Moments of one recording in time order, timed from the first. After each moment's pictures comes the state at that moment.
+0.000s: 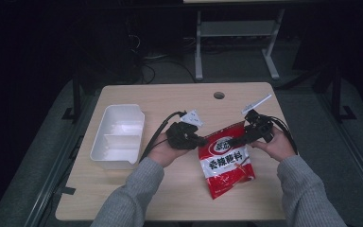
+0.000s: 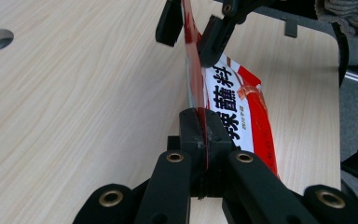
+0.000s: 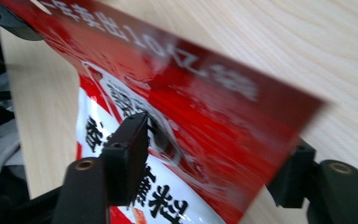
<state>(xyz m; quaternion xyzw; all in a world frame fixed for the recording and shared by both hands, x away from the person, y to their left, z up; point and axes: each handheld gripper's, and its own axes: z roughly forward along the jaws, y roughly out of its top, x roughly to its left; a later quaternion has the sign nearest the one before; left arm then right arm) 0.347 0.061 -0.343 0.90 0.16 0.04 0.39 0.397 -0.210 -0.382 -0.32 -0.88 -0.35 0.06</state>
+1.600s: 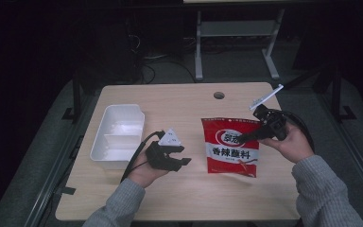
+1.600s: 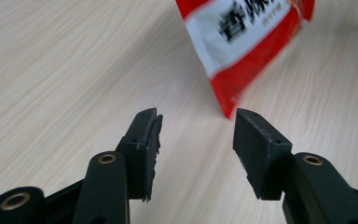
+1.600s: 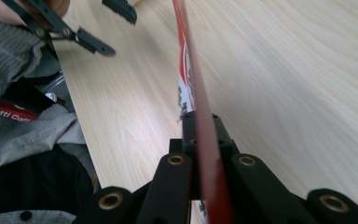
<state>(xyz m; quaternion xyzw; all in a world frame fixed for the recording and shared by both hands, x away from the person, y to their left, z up) 0.307 0.117 -0.380 0.89 0.21 0.09 0.38 0.361 -0.213 -0.318 -0.31 -0.89 -0.33 0.07</state>
